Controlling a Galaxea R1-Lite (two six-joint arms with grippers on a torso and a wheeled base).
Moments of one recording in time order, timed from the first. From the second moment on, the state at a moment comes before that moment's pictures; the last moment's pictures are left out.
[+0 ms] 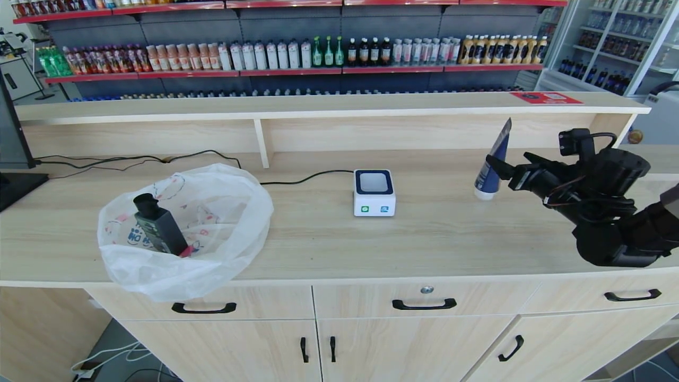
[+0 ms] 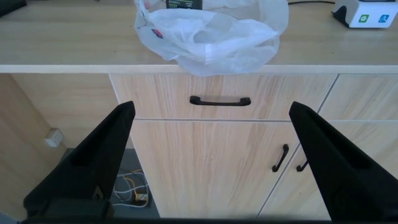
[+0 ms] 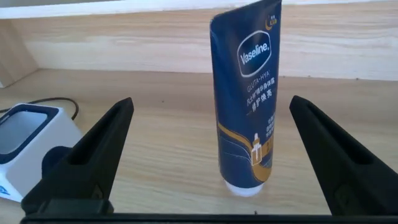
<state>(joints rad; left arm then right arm) 0.00 0.00 0.00 -0.01 0.01 0.07 -0.09 2.18 -1.13 -1.24 0.32 0.09</state>
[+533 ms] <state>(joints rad) 0.00 0.00 0.00 -0.01 0.01 0.07 -0.05 2.34 -1.35 -1.18 0.21 0.17</state>
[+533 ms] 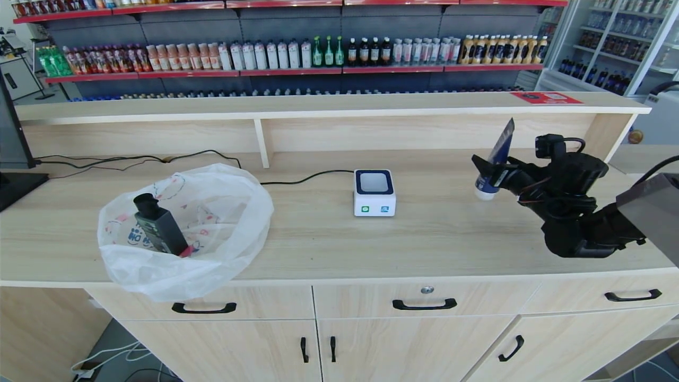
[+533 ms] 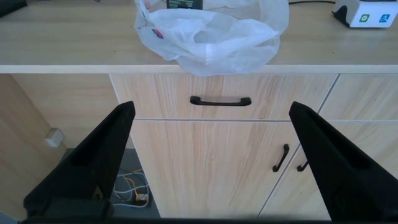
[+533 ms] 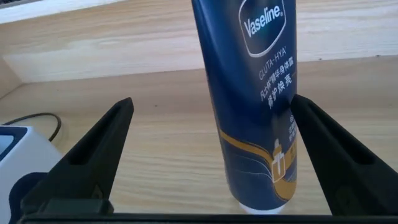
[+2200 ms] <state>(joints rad) 0.00 0.00 0.00 -0.01 0.01 0.07 -0.09 2.53 -1.62 -1.09 0.10 0.16</state>
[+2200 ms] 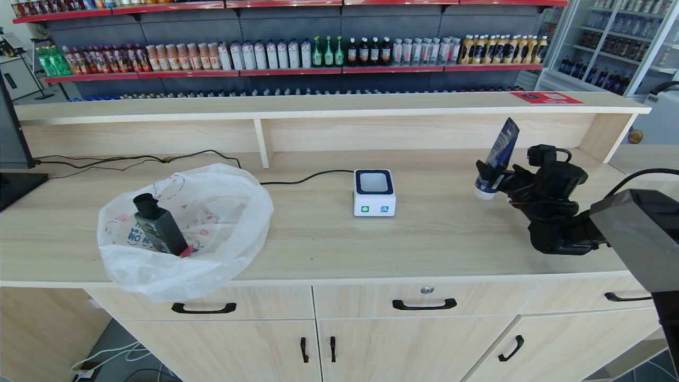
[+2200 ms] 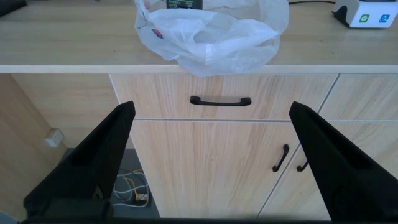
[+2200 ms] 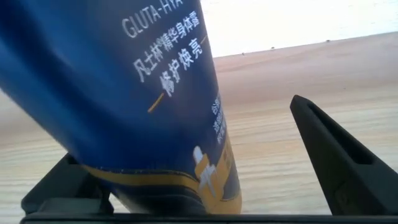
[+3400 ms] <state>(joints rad) 0.00 0.00 0.00 -0.01 0.01 0.07 -0.06 2.34 -1.32 -1.33 0.19 0.17</state>
